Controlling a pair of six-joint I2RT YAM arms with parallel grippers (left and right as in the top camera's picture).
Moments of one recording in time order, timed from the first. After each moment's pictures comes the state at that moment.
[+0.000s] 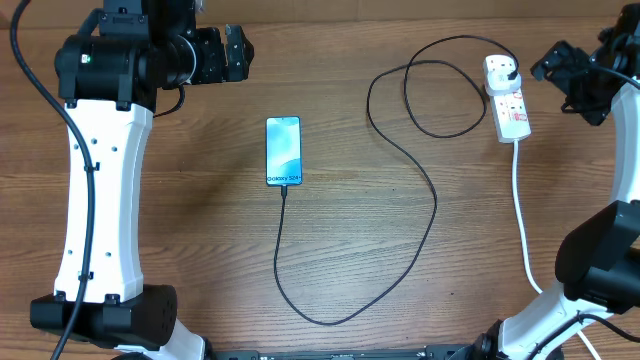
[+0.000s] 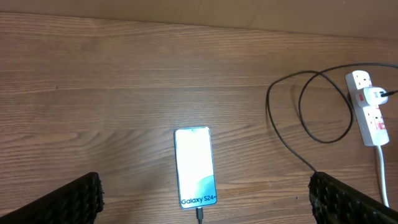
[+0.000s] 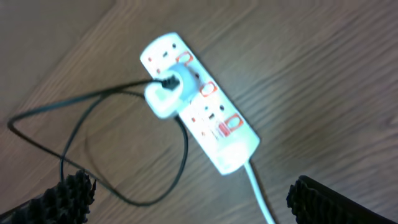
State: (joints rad) left arm -0.09 1.76 2.11 -1.20 0.18 -0.18; right arm -0.34 1.93 1.84 -0.96 -0.13 0.37
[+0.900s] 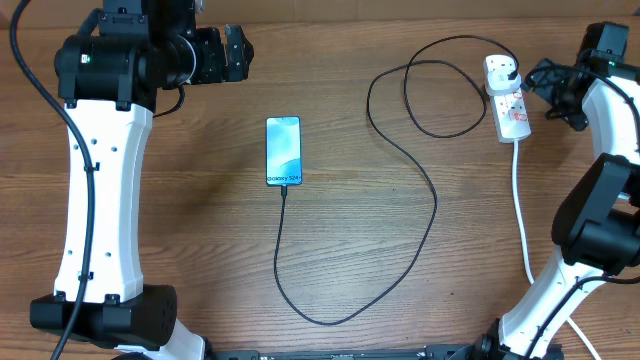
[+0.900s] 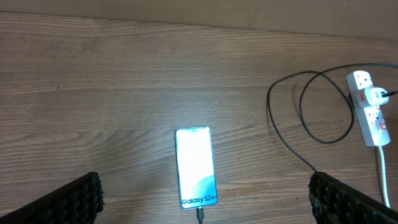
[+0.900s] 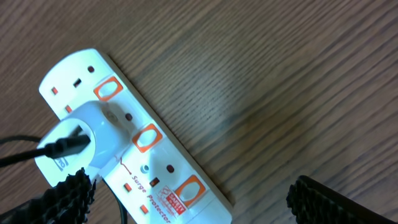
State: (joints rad) left arm -0.09 1.76 2.11 -1.20 0.18 -0.18; right arm -0.34 2.16 1.80 -0.74 0.01 0.38
